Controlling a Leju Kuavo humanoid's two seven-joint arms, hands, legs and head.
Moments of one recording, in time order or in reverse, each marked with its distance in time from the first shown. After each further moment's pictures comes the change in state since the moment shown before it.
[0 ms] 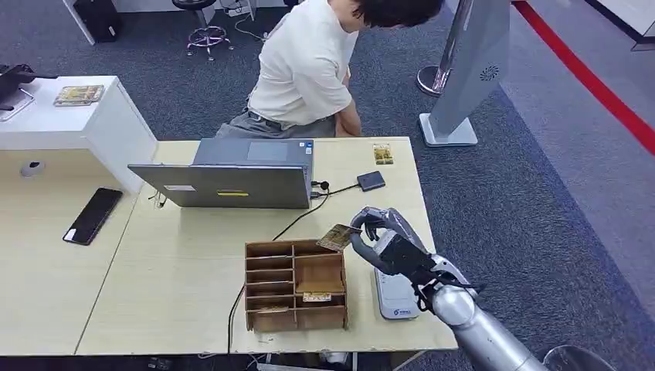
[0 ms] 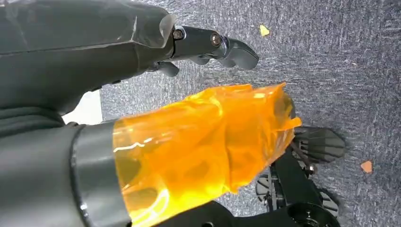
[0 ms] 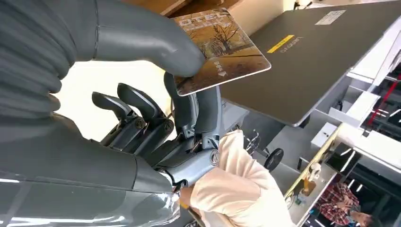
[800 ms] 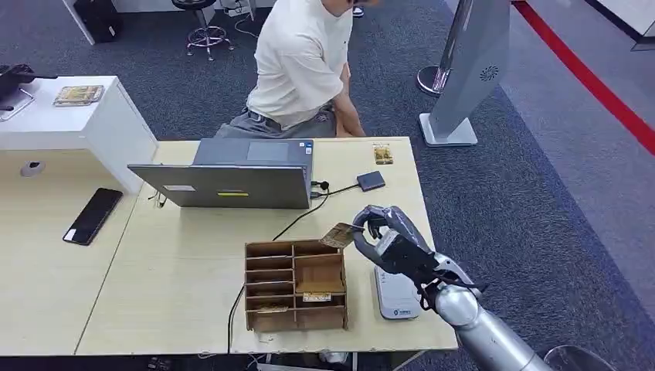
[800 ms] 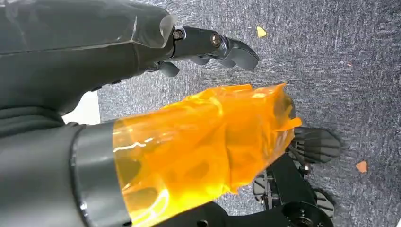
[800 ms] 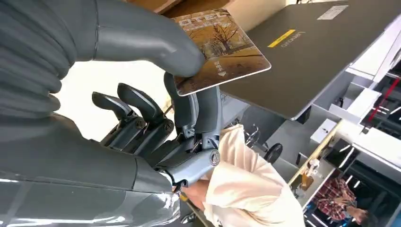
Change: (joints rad) left arm -0.008 0.000 0.000 0.000 0.000 0.005 0.000; right arm 0.003 -0.018 -0.001 -0.026 0.011 -0.008 0.011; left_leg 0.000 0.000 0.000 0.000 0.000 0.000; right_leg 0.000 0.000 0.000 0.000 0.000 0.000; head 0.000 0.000
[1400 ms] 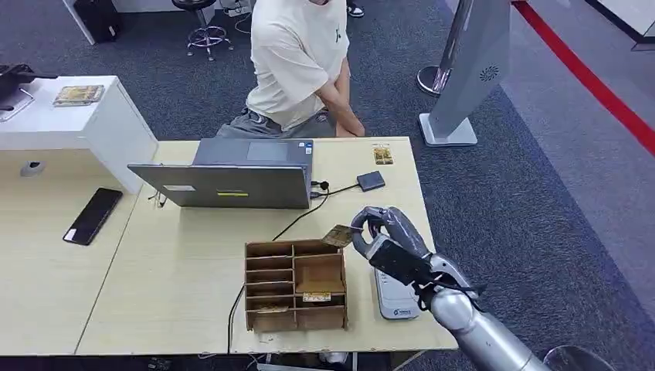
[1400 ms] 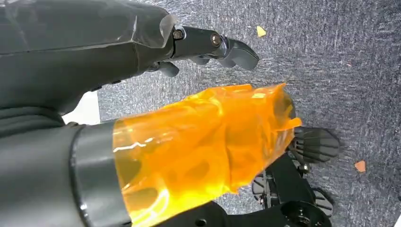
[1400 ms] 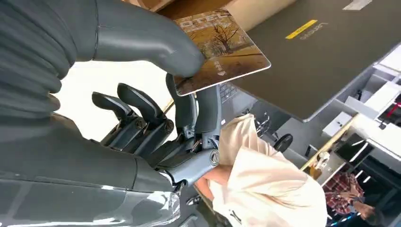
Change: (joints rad) left arm -0.001 0.000 0.000 0.000 0.008 0.000 0.000; right arm -0.001 -0.001 0.018 -0.004 0.097 -0.054 0.041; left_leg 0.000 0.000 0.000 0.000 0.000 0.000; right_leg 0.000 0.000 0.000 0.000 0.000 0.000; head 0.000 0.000
